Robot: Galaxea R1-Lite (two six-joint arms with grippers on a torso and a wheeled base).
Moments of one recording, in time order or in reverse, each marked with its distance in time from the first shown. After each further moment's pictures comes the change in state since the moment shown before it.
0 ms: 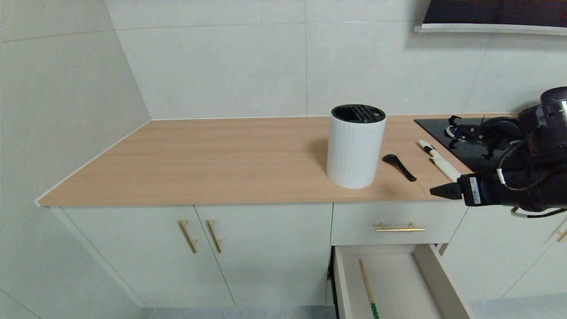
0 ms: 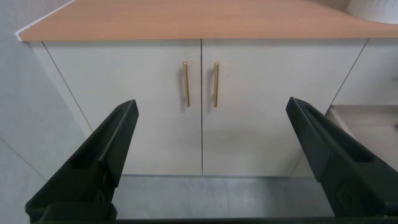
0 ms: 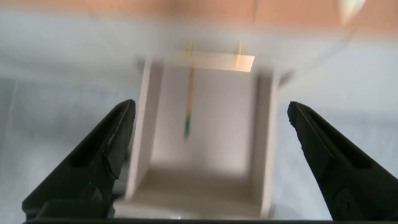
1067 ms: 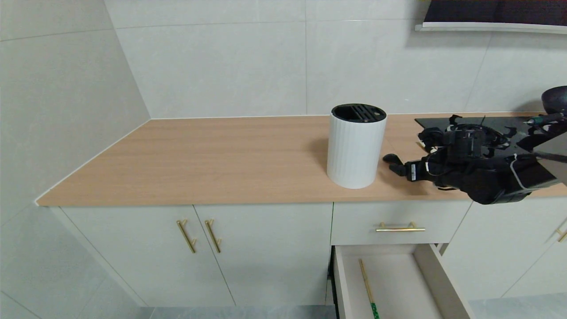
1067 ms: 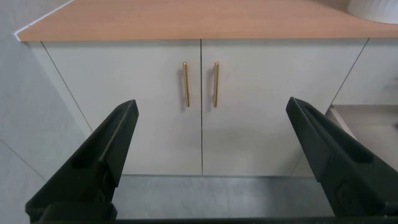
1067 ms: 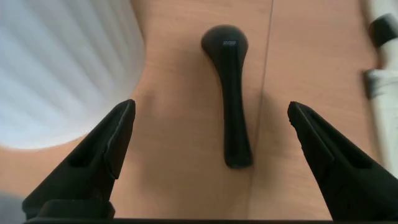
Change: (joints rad) left arm 0.000 0.000 0.000 0.000 0.000 0.000; right arm -0.130 0.644 -0.286 -0.670 0.207 -0.123
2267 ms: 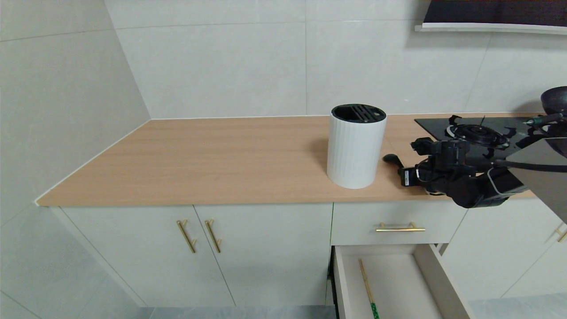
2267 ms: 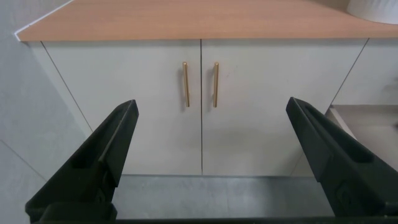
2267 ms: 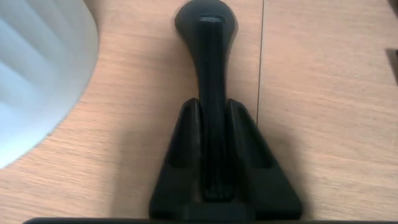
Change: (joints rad) left arm 0.000 0.000 0.000 0.000 0.000 0.000; right arm -0.007 0.143 -0.105 0.004 -0.044 0.018
